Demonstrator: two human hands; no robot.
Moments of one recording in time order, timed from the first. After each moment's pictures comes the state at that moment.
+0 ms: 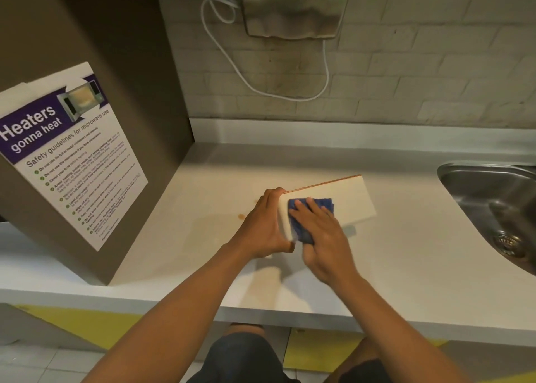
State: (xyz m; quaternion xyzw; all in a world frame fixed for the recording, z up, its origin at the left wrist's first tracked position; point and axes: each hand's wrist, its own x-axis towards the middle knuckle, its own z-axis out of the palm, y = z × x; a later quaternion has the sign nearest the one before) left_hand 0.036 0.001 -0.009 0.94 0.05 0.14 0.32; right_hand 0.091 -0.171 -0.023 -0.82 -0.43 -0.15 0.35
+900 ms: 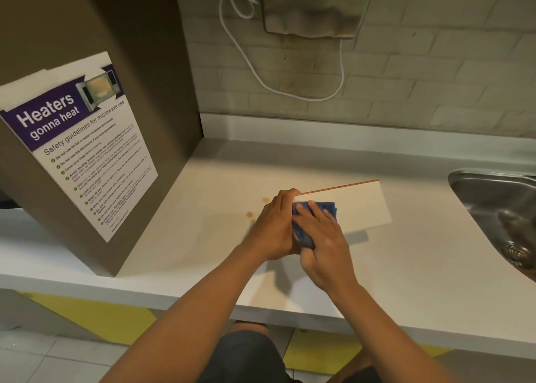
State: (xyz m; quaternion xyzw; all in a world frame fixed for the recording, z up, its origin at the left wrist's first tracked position) left_hand 0.037 -0.003 -0.011 0.94 0.02 0.16 0.31; right_hand 0.067 -0.153 -0.017 -0.82 -0.43 -0.15 0.36
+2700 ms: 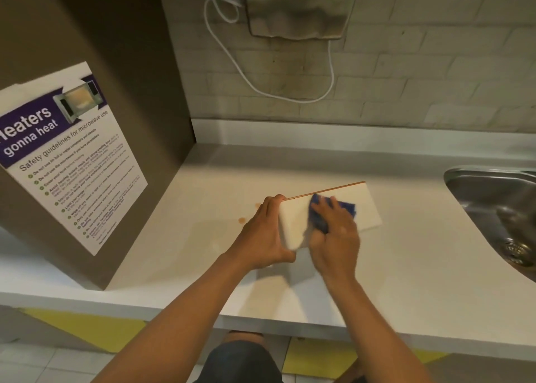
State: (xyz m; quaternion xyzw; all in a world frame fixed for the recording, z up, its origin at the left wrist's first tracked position) left_hand 0.030 -0.001 -0.003 0.94 0.07 0.11 0.31; right_hand 0.095 -0.154 -0.009 -0.85 -0.20 -0.18 0.45
